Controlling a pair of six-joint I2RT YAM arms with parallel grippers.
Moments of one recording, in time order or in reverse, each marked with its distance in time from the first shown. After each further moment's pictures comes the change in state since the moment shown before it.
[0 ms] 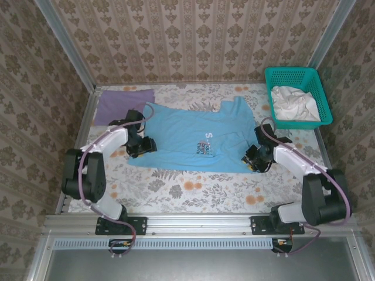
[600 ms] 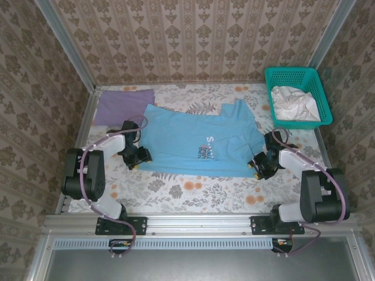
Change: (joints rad) left arm 0.058 -0.026 -0.156 0.042 -0.005 -0.088; right arm -0.145 -0.031 -0.130 0.032 -0.047 0.111
